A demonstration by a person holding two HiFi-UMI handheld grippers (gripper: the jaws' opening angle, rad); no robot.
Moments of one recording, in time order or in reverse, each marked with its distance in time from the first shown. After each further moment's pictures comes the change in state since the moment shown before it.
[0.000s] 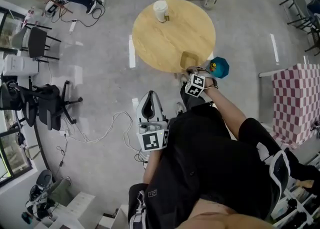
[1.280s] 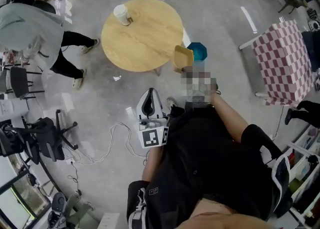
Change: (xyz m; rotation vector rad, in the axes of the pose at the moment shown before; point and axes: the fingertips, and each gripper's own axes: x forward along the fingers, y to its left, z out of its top) left arm 0.000 -0.080 -0.022 -0.071 0.043 -0.288; right arm -0.151 0.008 -0.042 0.278 -0.084 -0.242
